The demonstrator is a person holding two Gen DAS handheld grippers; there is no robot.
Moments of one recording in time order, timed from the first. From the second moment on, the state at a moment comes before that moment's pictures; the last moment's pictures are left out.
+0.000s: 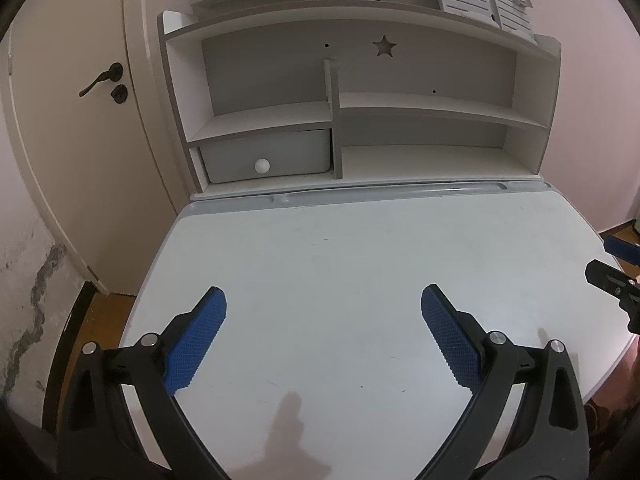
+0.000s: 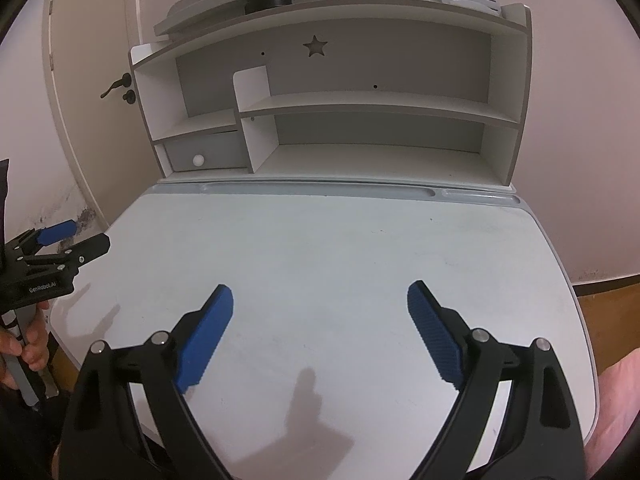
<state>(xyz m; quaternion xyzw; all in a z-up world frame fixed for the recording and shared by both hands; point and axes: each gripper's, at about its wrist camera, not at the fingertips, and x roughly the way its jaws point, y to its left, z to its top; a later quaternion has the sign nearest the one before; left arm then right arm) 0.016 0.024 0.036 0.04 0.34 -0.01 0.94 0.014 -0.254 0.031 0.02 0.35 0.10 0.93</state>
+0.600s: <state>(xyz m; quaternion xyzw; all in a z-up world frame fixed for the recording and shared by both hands) 0.020 0.026 0.032 0.04 0.35 -0.01 0.94 0.014 -0.255 0.029 0.02 0.35 0.10 0.93</state>
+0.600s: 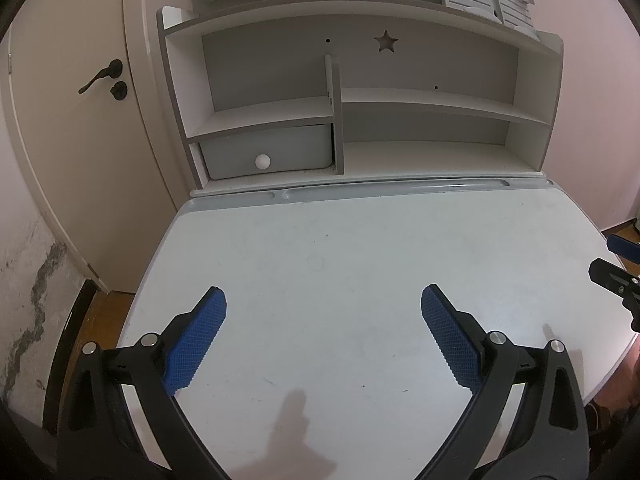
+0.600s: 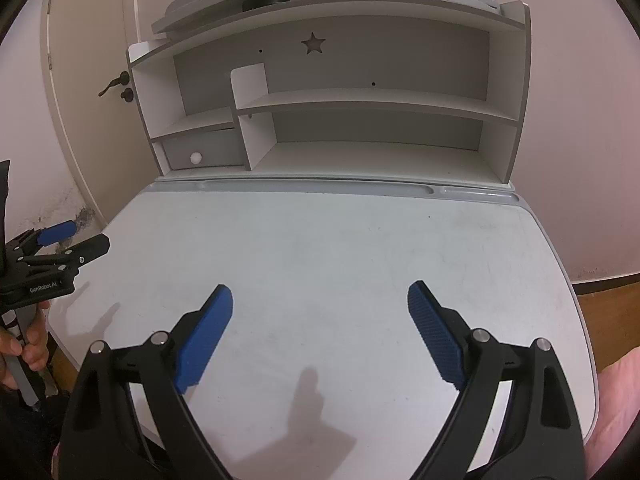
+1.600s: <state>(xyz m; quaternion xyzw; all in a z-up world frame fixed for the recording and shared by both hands) 0.021 0.023 0.032 0.04 0.35 -0.01 0.94 0.013 -0.257 0.029 0.02 0.35 0.10 0.93</state>
